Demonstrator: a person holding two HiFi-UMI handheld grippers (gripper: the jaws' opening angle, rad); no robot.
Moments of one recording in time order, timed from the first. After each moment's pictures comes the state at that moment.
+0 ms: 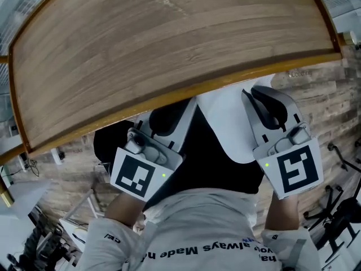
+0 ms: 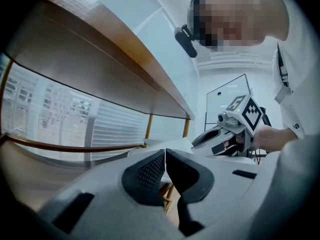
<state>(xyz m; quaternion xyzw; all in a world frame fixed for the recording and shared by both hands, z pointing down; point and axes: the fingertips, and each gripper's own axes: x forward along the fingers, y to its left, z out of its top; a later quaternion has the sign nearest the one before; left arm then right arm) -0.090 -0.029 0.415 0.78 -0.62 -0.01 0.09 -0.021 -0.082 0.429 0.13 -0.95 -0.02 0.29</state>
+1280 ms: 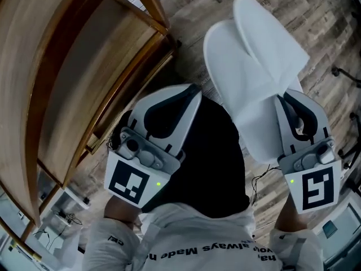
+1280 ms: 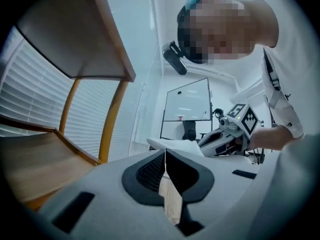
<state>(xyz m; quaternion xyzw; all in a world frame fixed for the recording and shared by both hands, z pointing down) 0.131 -0.129 0.467 0.92 -0.39 -0.01 0.08 0.258 -0.139 0.480 0.36 -0.88 0.01 0.32</state>
